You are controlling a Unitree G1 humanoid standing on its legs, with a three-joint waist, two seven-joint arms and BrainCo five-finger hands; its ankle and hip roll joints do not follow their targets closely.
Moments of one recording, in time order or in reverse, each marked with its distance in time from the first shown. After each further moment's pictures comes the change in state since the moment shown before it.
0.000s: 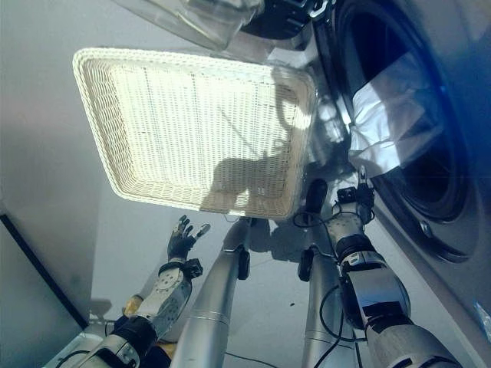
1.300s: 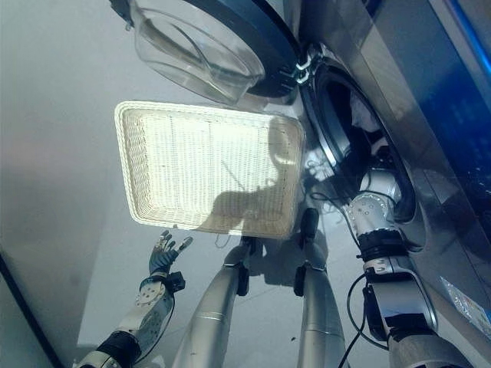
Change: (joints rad) left arm 0.100 0.079 0.057 -0.008 -0.001 0.043 -0.048; right arm 0.044 -0.106 -0.077 -0.499 0.430 -0.300 -0.082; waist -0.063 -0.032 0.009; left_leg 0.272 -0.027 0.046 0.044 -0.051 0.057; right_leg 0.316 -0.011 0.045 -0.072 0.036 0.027
